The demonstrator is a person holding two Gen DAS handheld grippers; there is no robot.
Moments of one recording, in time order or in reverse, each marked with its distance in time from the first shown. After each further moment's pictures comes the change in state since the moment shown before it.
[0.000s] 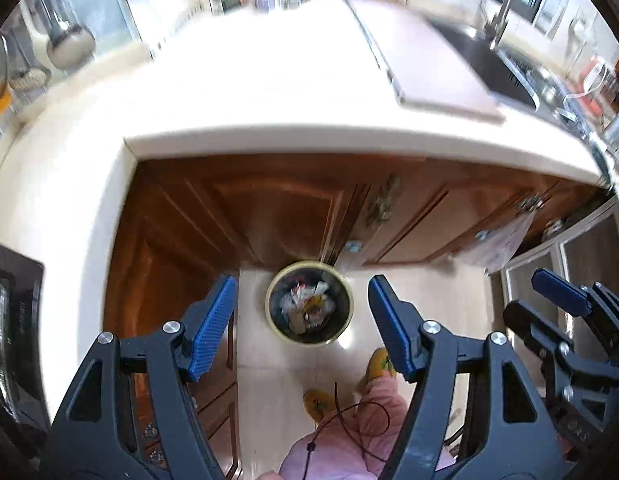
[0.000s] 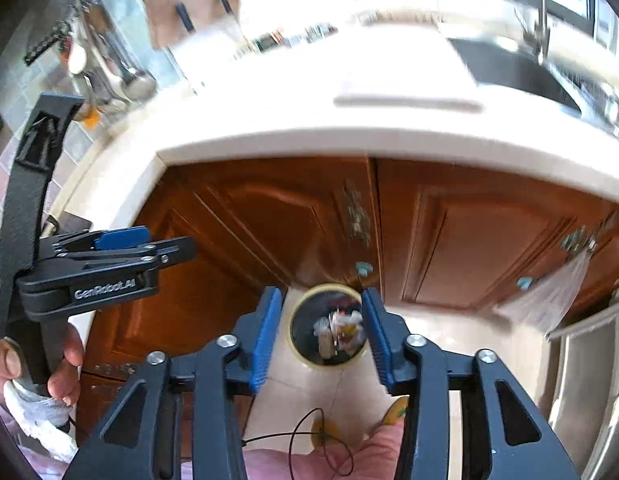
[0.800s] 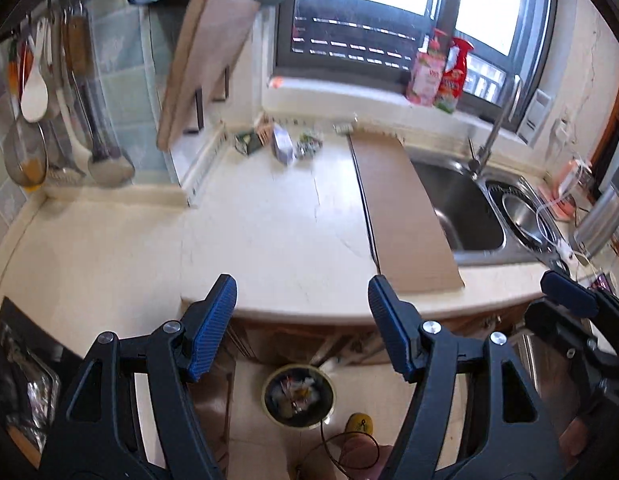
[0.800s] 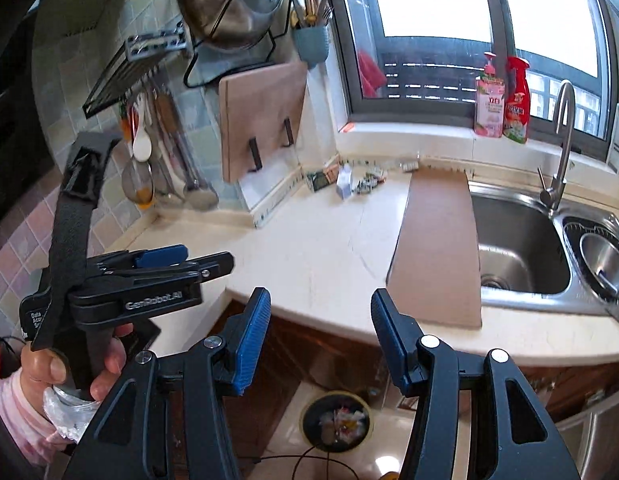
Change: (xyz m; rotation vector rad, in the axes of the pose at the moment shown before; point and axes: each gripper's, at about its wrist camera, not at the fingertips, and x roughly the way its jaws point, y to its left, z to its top) left arm -0.150 0.050 0.138 -0.076 -0.306 -0.049; right arm -0.164 0.070 0.183 -0.100 -0.255 0.052
